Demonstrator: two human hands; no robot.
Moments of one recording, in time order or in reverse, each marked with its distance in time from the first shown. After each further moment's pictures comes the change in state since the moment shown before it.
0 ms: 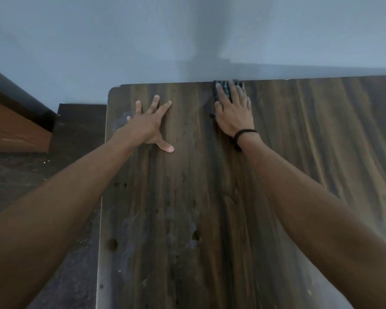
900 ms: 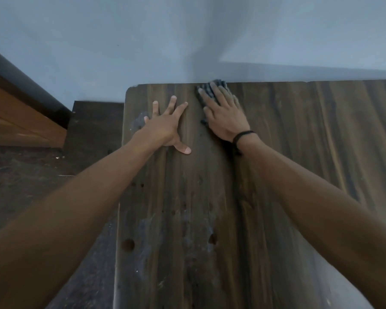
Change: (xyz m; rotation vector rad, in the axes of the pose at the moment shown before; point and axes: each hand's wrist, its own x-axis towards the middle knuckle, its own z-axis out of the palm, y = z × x) left_hand -0.004 0.001 0.002 -0.029 0.000 -0.006; right_hand 0.011 -0.047 0.023 -0.068 -0.046 -0.218
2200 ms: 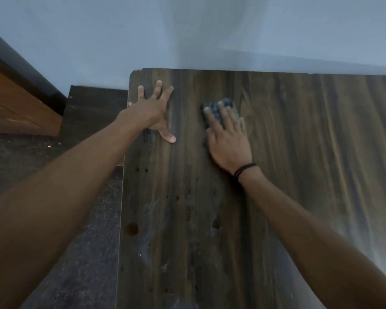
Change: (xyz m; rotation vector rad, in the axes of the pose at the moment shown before) left_hand -0.015 -0.036 -0.012 0.060 -0.064 -0.068; right_hand -0.102 -0.034 0.029 -0.011 0.059 0.086
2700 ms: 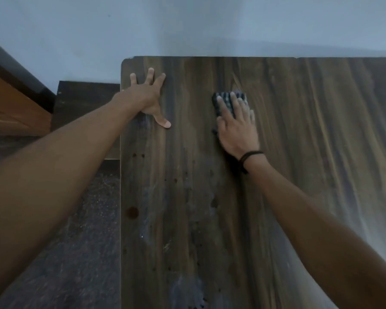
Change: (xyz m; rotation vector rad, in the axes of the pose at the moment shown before) left_hand 0.004 -0.006 0.002 0.006 0.019 0.027; right_hand -0.021 0.019 -0.007 0.029 0.019 0.145
